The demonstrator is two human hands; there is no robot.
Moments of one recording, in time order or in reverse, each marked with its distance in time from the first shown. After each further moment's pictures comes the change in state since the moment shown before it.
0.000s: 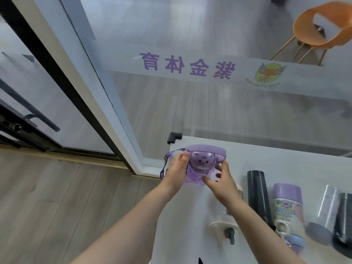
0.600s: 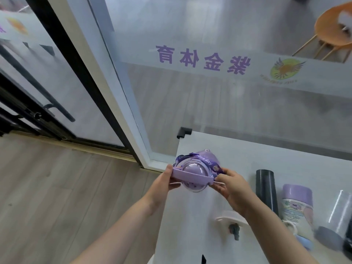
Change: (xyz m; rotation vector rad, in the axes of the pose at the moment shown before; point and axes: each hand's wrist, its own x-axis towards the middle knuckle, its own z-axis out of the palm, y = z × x) left_hand -0.056 -0.037 -0.048 -0.105 0.093 -0.150; right_hand -0.023 -0.024 -0.007 0.655 -0.173 0.343
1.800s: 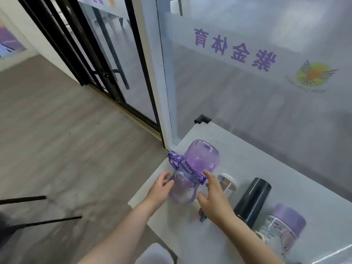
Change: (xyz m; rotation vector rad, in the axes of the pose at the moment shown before) left_hand -0.057 -0.113 0.106 0.102 0.530 -0.066; right_hand -0.015 0.049 -0.099 -1.137 -0.431 -0.445
